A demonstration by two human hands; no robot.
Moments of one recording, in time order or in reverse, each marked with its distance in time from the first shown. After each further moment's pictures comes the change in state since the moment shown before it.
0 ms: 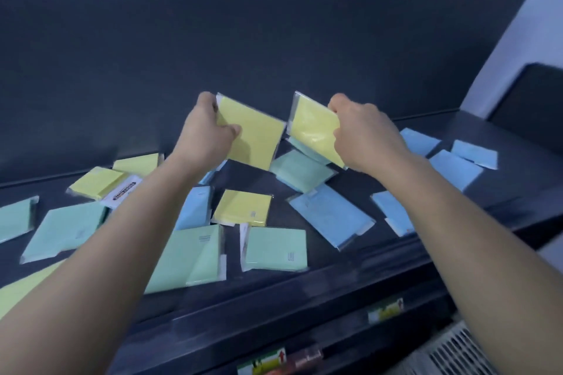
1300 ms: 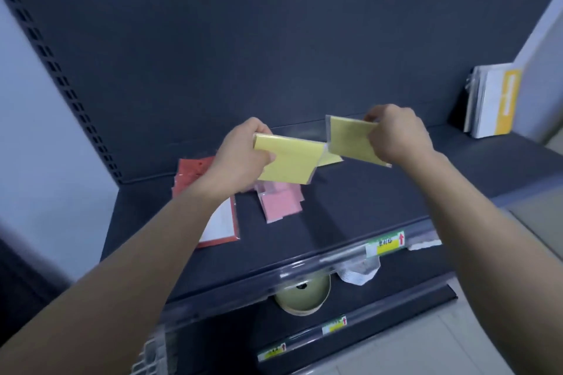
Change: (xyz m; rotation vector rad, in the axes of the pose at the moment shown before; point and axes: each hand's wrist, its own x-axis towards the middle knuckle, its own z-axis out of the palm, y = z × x) left_hand -0.571 0.457 0.441 -0.401 -1.463 0.931; right_hand -0.697 0.405 -0.311 -0.440 0.362 1.721
